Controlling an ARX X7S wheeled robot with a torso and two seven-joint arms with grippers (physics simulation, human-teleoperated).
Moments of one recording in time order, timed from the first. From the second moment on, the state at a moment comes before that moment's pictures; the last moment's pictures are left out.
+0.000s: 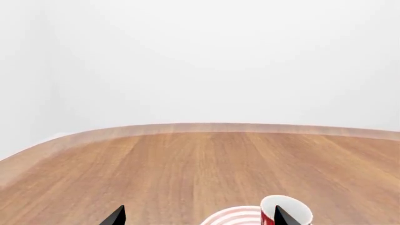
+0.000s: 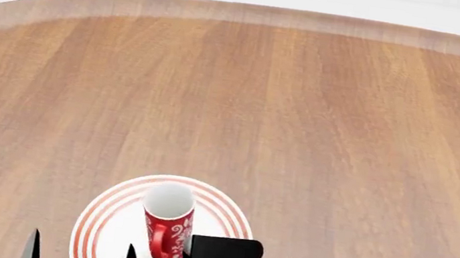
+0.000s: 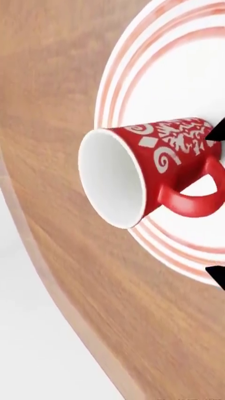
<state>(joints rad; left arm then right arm) 0.06 -0.36 0.29 0.29 -0.32 0.03 -0.36 0.82 0.00 -1.57 1.08 1.59 -0.38 -0.02</state>
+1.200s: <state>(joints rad) 0.16 -0.44 0.25 0.49 -0.33 0.04 -0.40 0.87 0.50 -1.72 -0.06 0.90 -0.58 0.92</state>
